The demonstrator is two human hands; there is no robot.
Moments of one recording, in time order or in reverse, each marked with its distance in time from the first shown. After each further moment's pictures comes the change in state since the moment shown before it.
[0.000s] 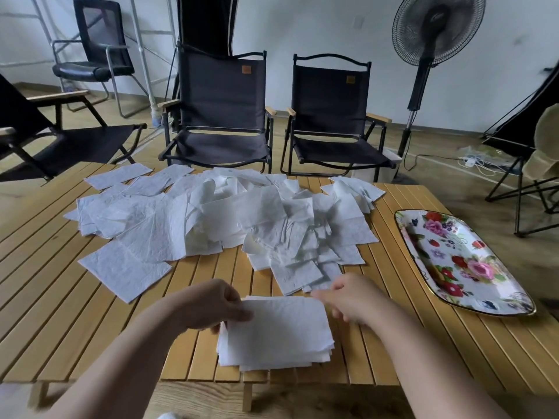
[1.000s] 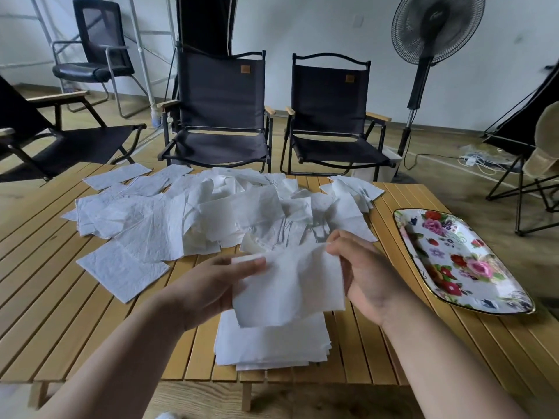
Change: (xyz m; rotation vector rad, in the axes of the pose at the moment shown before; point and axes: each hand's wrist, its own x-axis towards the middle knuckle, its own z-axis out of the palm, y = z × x) left_hand -0.013 0.027 -0.003 -1.066 -0.096 0.276; right_hand -0.035 -0.026 -0.031 1.110 -0.102 -0.345
